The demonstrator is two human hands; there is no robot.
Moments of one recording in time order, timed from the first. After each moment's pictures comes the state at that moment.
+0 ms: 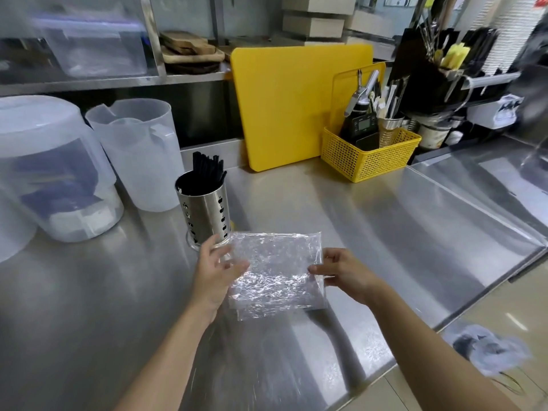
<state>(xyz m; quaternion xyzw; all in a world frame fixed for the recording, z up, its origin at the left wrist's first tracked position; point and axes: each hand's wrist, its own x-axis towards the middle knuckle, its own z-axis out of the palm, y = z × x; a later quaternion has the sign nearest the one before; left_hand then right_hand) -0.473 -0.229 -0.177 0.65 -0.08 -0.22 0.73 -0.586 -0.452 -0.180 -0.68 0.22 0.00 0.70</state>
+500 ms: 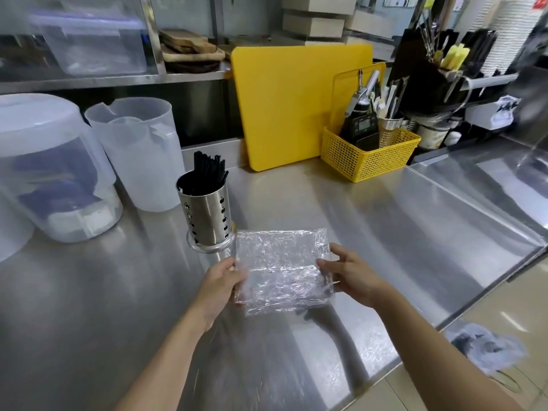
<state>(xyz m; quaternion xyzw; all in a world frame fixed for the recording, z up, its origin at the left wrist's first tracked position) -0.475 -0.220 -0.179 0.71 -0.14 -0.30 0.63 -0.592 -0.451 -0.178 -0.63 0.21 -0.01 0.75</state>
